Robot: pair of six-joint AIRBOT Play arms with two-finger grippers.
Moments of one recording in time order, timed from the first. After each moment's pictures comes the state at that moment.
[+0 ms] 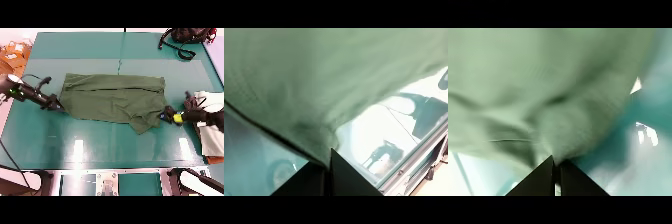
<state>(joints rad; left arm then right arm) 0.25 -1.66 1.25 0.88 -1.51 -1.06 -0.33 -1.15 0.66 -0.76 1.05 1.28</state>
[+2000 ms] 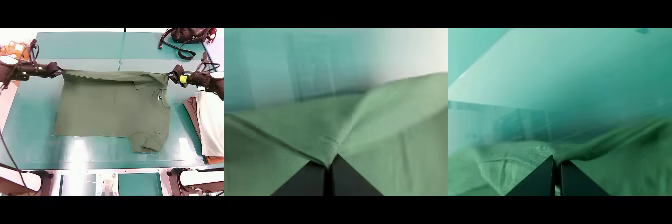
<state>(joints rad) 0.18 -1.71 1.47 0.60 -0.98 -0.99 -0.30 -1.57 1.23 -0.55 0.76 1.20</state>
